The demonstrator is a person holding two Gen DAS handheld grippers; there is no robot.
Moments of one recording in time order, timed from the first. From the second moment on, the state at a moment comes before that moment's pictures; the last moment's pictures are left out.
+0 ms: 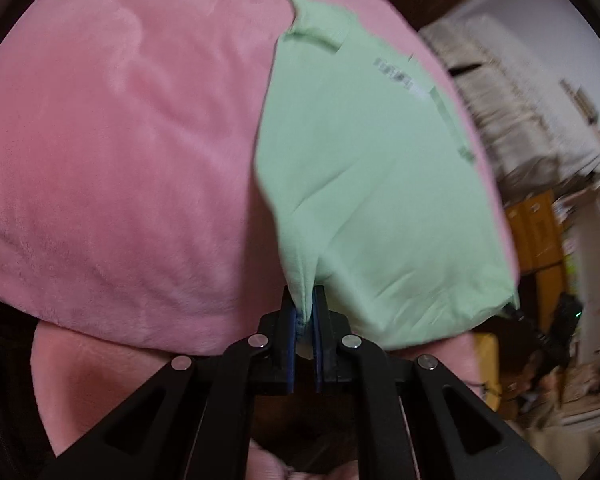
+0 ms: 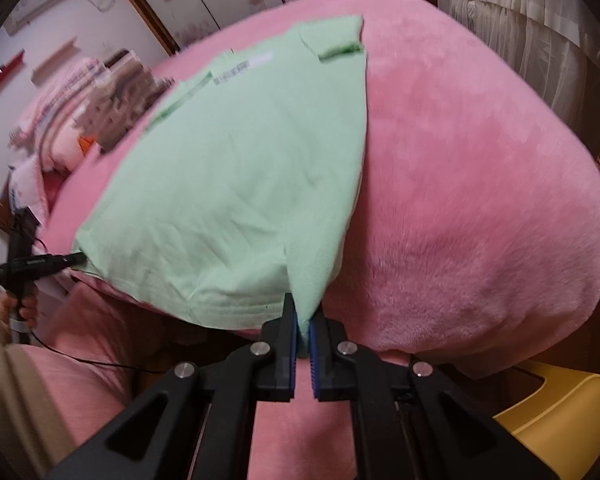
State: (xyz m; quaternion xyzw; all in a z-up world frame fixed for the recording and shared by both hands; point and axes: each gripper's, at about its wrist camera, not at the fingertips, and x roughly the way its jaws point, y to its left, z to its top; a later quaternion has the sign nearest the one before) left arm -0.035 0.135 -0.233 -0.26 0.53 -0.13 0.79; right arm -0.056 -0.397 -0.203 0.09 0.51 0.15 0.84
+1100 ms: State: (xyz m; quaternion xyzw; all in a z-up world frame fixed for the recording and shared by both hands) left arm 0.363 0.171 -0.165 -0.36 0.41 -0.03 0.83; right arm 0.327 -0.417 -0.136 0.27 0.39 0.08 0.88
